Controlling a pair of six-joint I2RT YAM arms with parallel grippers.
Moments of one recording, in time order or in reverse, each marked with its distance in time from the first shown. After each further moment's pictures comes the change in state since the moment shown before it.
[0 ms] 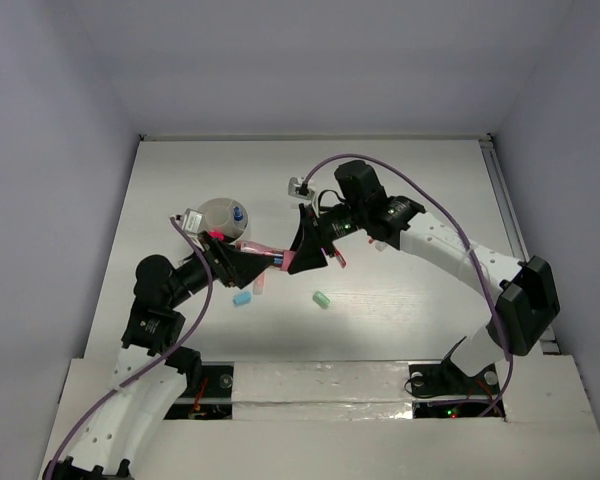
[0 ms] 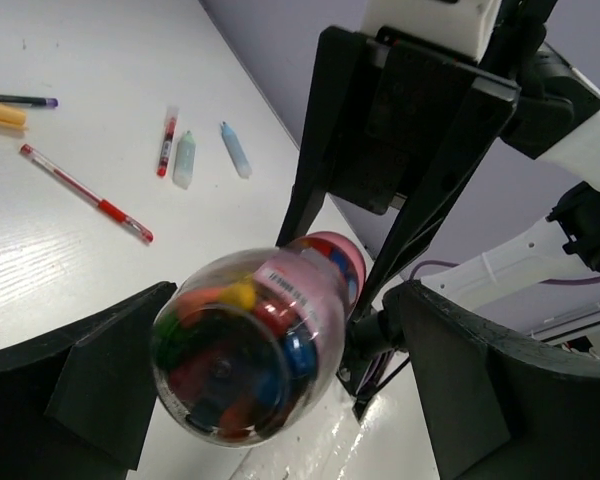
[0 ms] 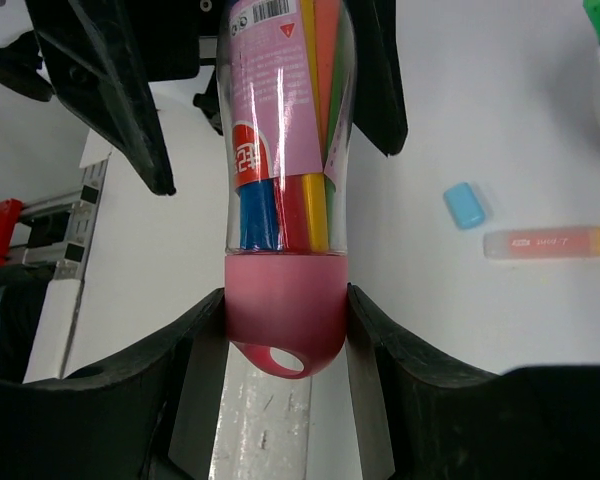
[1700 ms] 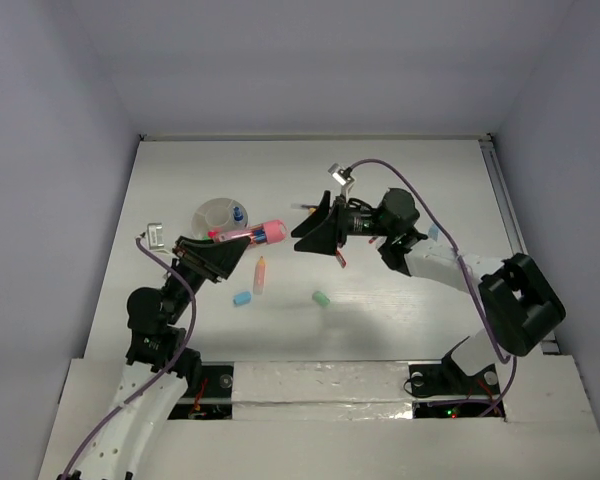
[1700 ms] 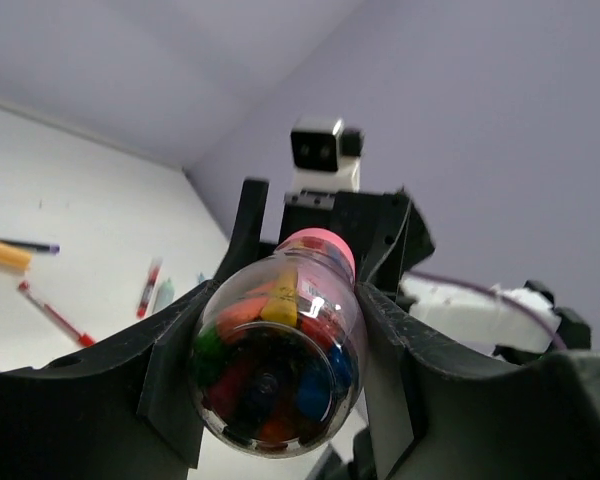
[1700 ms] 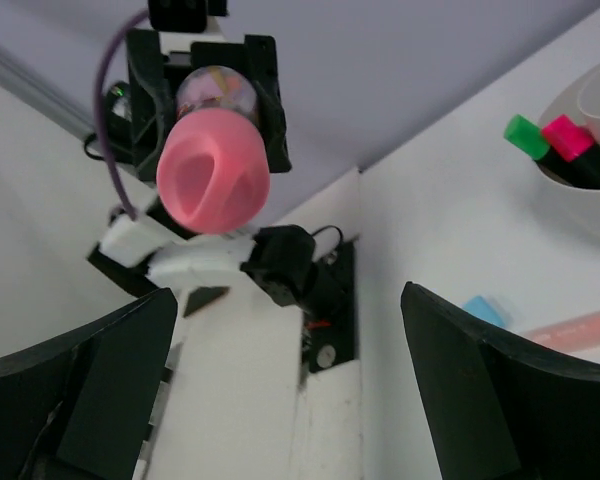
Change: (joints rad) left arm 0.000 -0.154 -0.150 0.280 -0.270 -0.216; right arm -0.119 -0.029 -0.432 1.134 0.086 0.779
